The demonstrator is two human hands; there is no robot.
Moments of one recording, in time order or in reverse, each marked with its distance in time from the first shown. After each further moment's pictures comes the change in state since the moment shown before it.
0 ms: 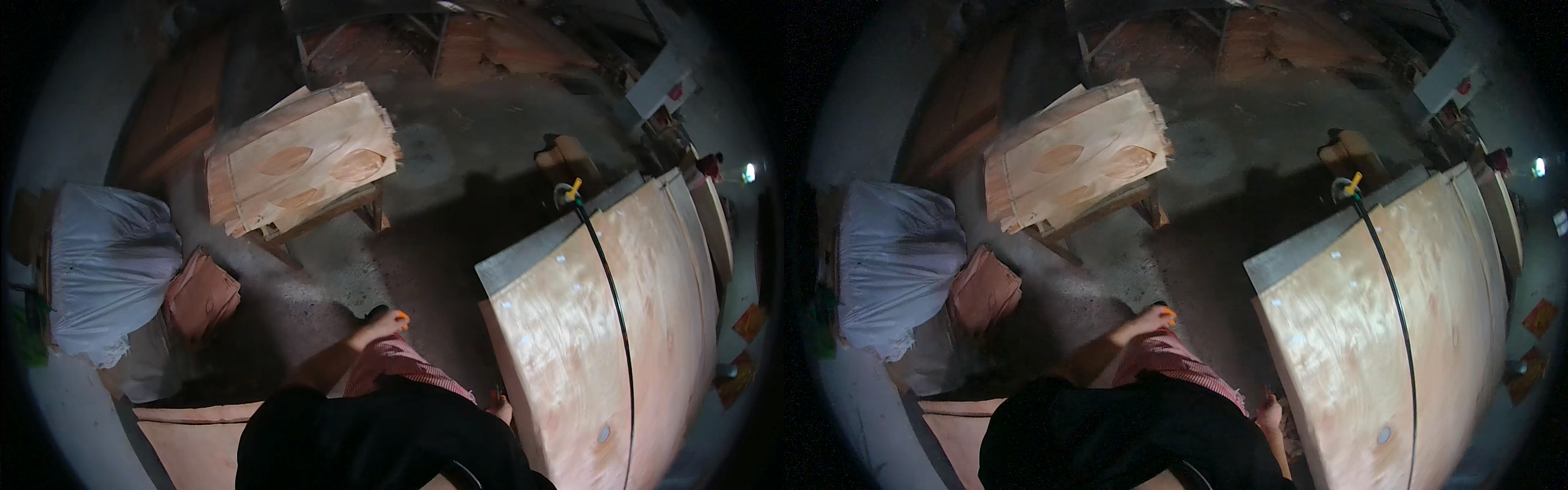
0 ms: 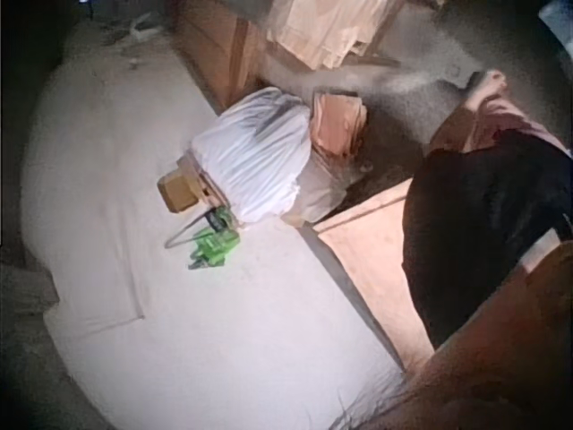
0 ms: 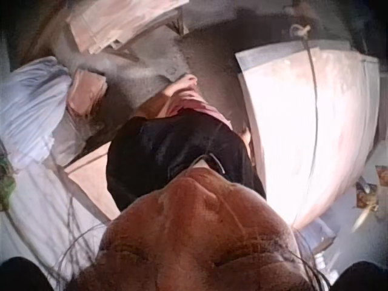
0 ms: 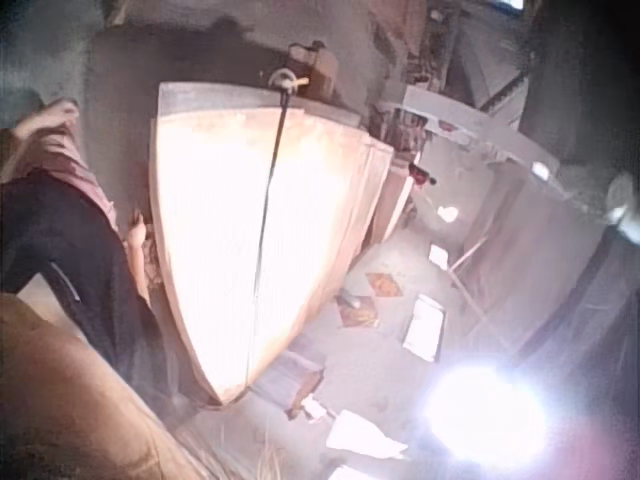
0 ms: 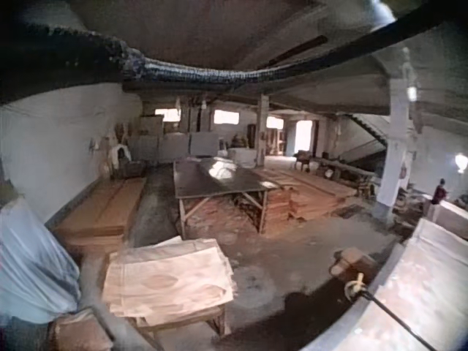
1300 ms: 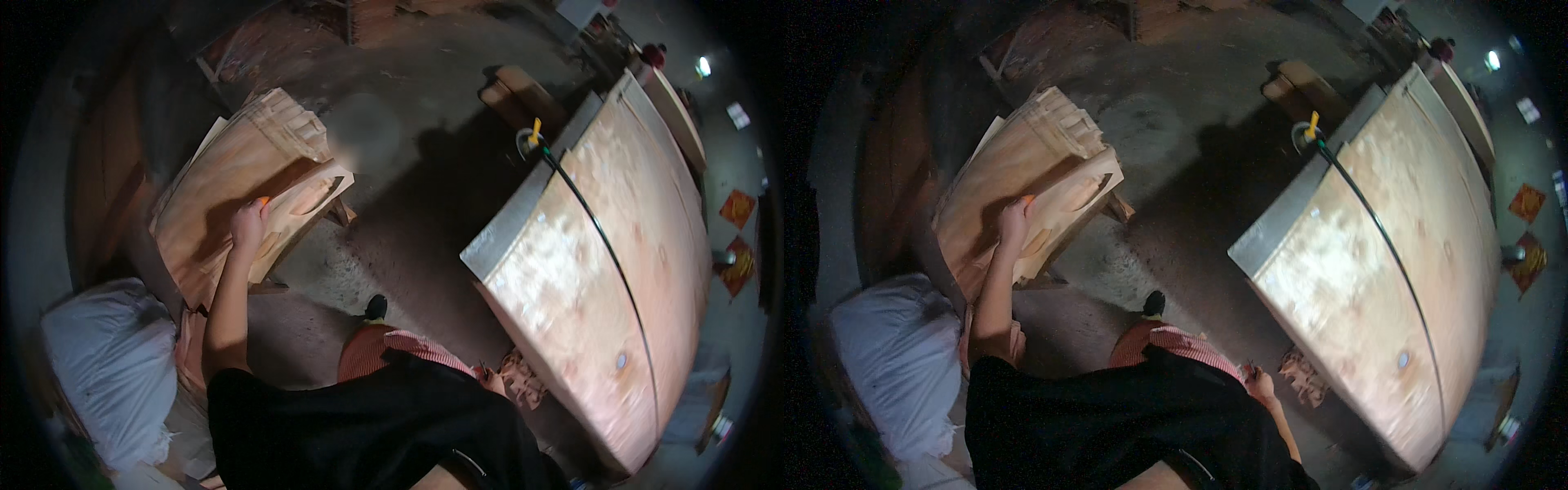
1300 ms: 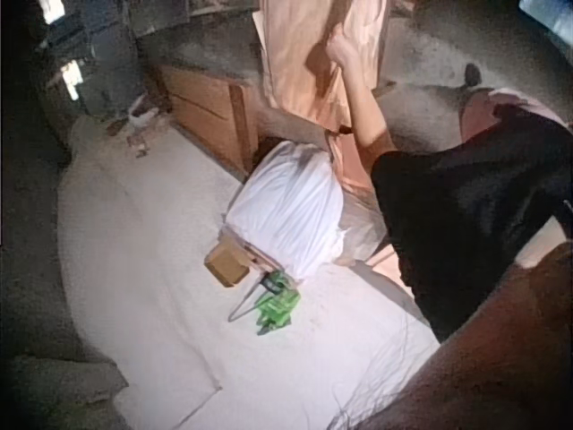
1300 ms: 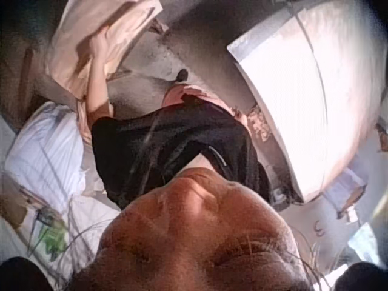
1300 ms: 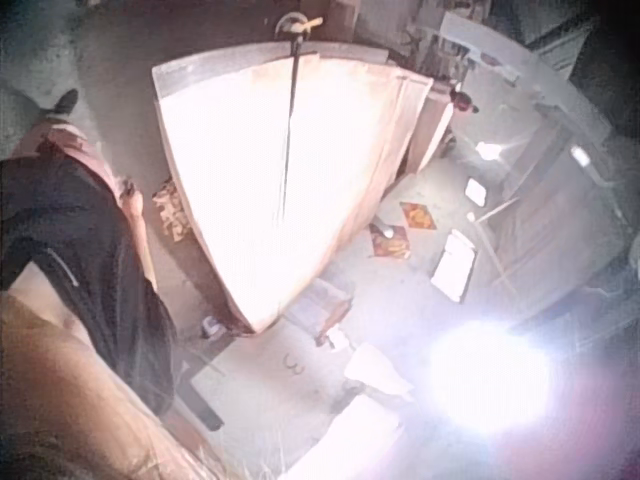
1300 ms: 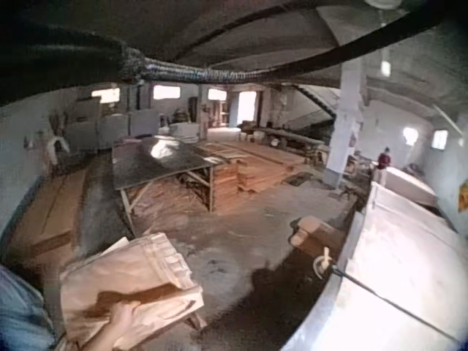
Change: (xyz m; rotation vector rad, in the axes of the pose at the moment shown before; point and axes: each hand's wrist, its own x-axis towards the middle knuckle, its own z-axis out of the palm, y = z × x) left_hand 0.034 0.242 -0.360 1.122 0.774 0.383; right_hand -0.025 -0.130 0.046 -0.246 -0.062 0.018
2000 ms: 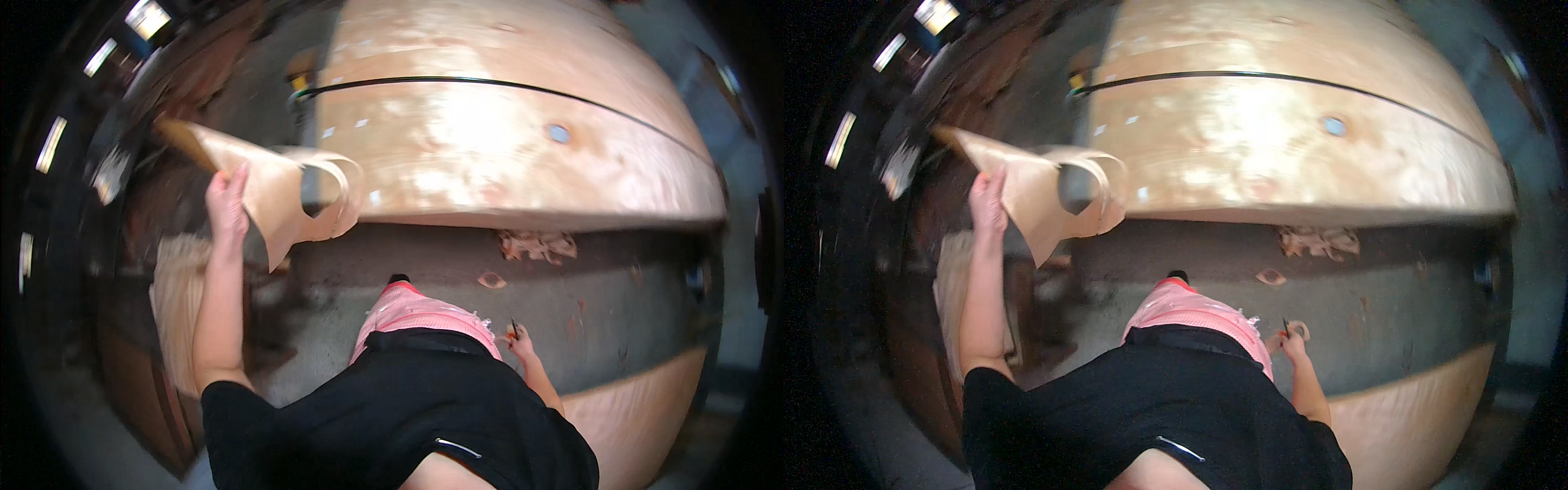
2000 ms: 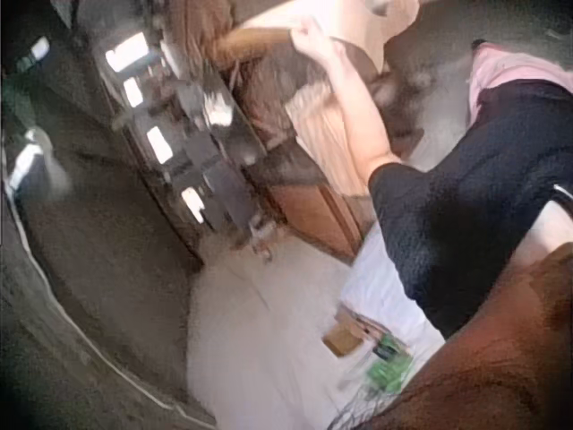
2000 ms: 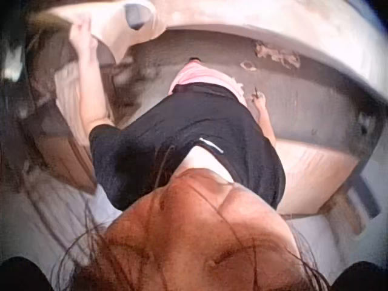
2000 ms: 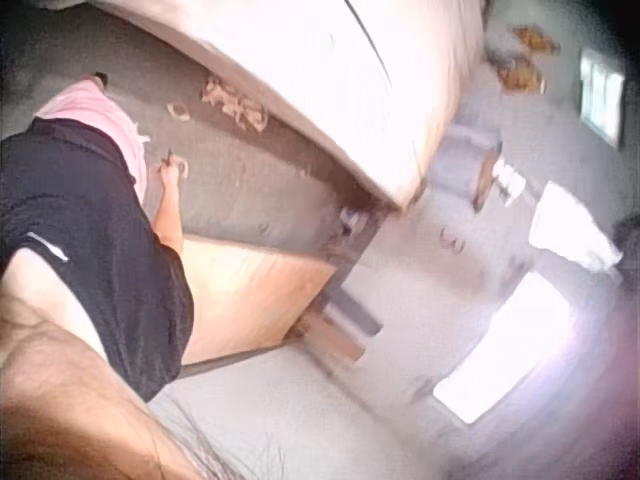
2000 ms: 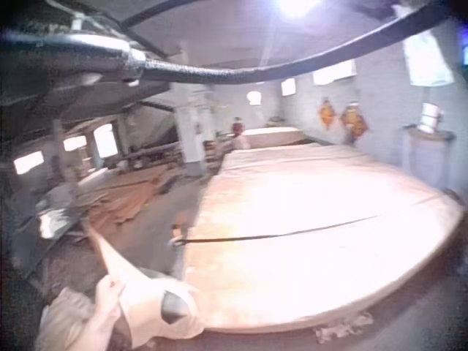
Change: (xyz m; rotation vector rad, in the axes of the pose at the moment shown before) left_hand -0.108 0.496 -0.088 -1.531 -0.453 0.221; right_hand -0.269 0.259 0.180 0.992 0.392 0.746
